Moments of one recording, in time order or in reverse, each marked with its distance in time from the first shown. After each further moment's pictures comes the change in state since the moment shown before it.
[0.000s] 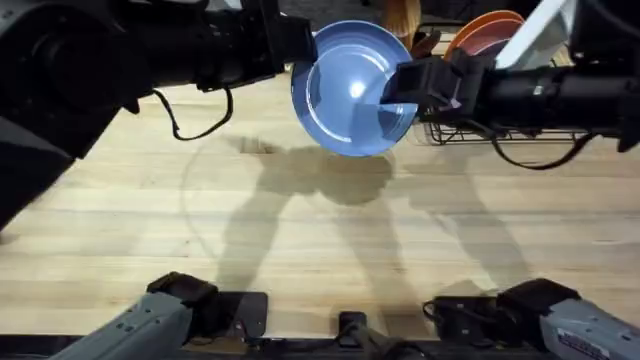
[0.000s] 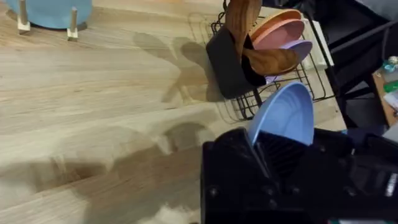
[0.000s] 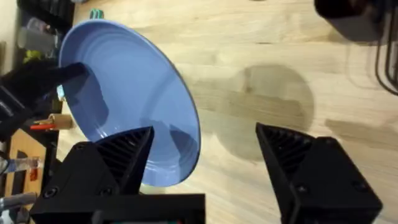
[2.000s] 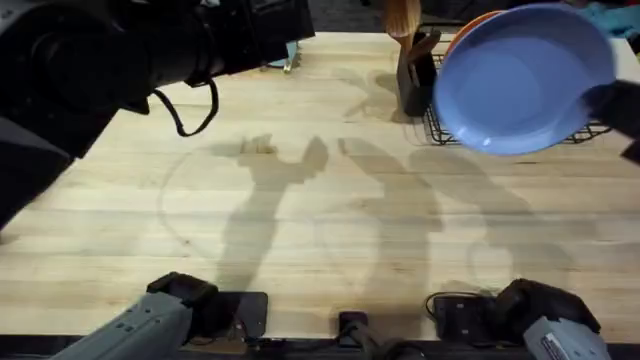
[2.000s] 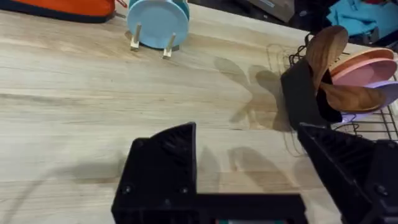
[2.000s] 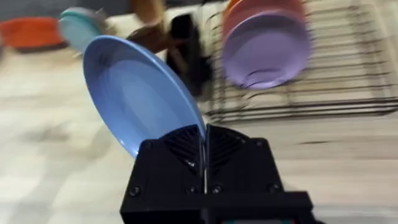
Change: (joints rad) left arm 0.005 0.000 -0.001 0.000 -0.351 0.008; right arm -0.624 -0.457 0.004 -0.208 0.052 -0.566
